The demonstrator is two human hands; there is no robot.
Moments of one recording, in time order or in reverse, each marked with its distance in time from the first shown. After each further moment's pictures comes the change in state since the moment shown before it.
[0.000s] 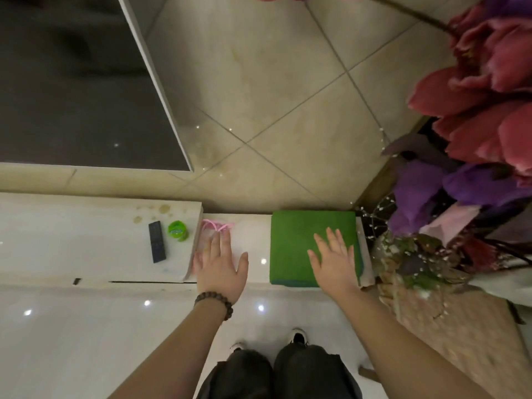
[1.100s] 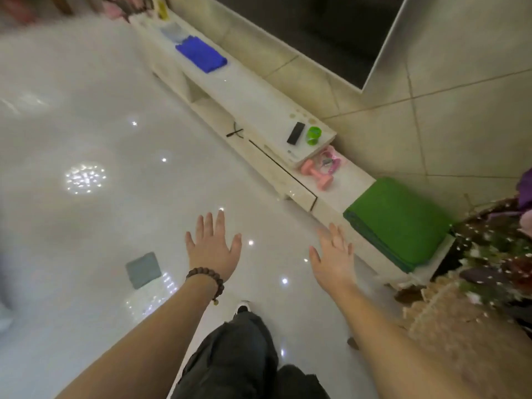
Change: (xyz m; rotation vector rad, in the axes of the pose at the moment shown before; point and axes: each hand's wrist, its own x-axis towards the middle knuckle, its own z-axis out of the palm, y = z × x) left_hand -0.509 -0.055 0.062 -0.108 0.184 -0.745; right_hand -0.352 0.045 0.079 -0.136 -0.224 -0.689
